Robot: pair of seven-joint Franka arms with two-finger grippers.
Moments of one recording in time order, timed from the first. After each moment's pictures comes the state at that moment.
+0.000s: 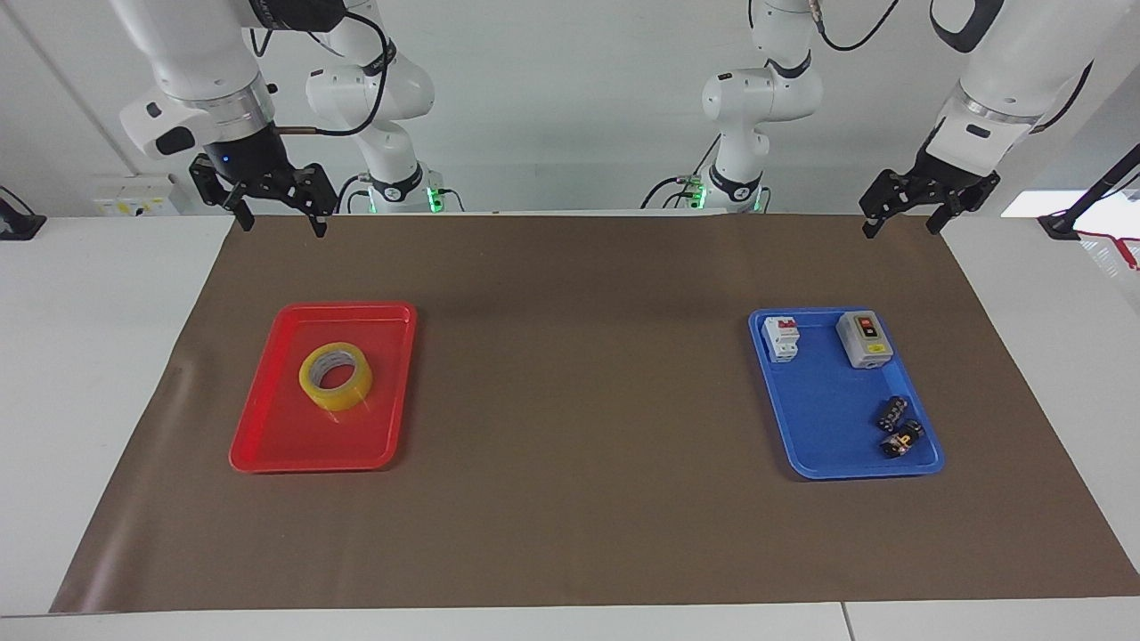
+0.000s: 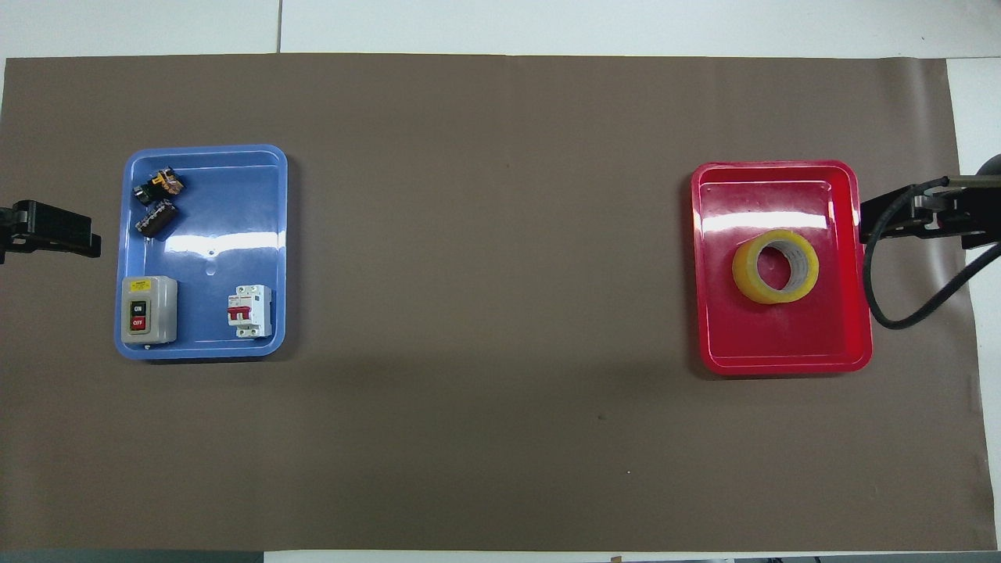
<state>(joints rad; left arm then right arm) 0.01 -0.05 -0.06 -1.59 0.00 1.52 -0.03 0.05 -0.03 0.01 -1.54 -0.06 1.50 0.16</state>
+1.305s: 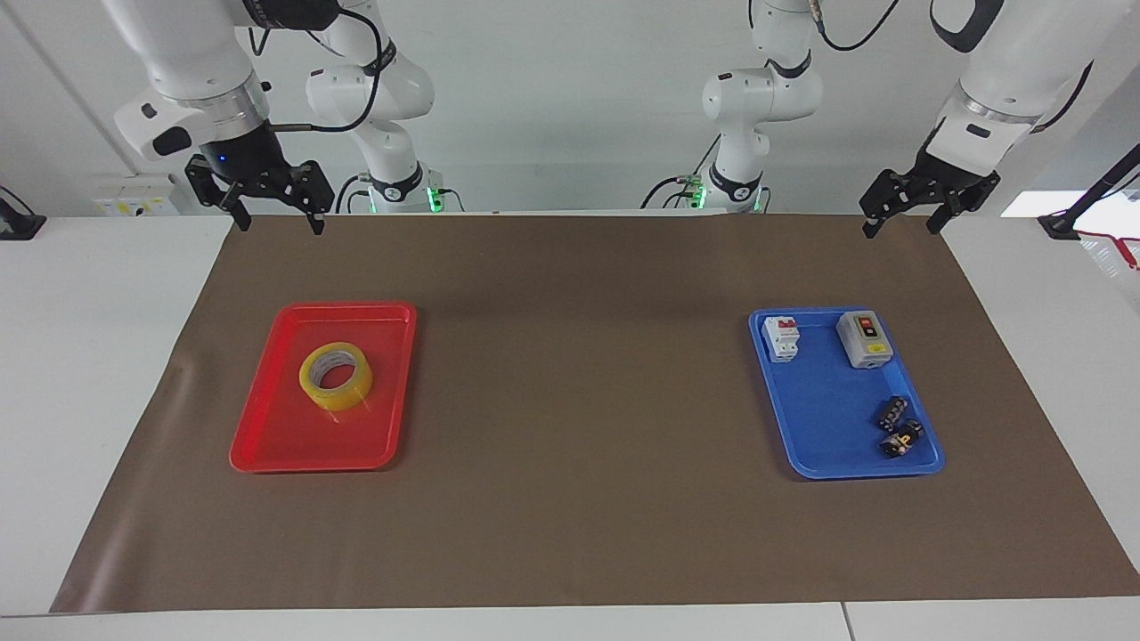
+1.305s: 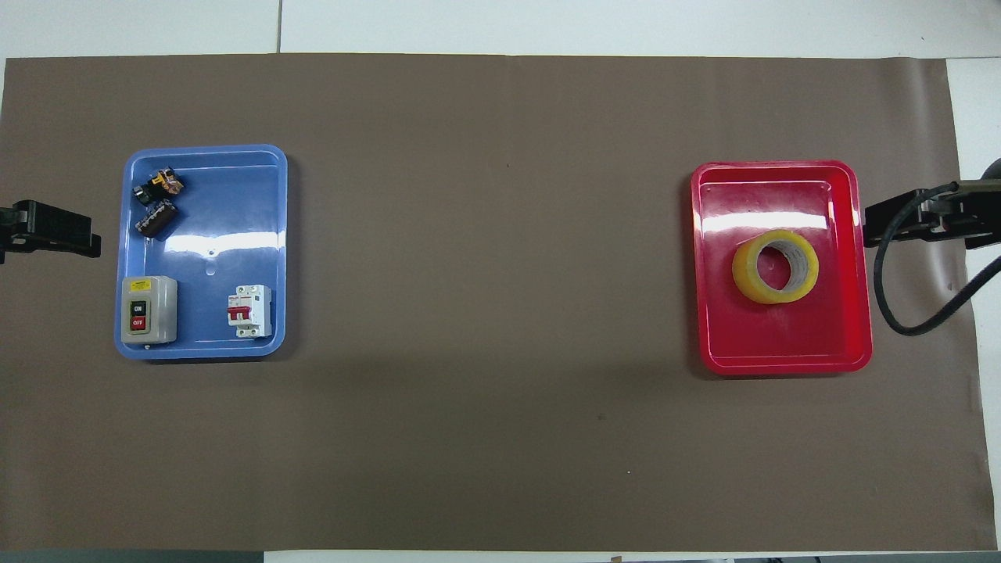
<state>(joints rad) 0.01 -0.05 -0.06 -1.59 0.00 1.52 -0.03 0.05 -0.03 0.01 -1.54 -0.05 1.49 0.11</state>
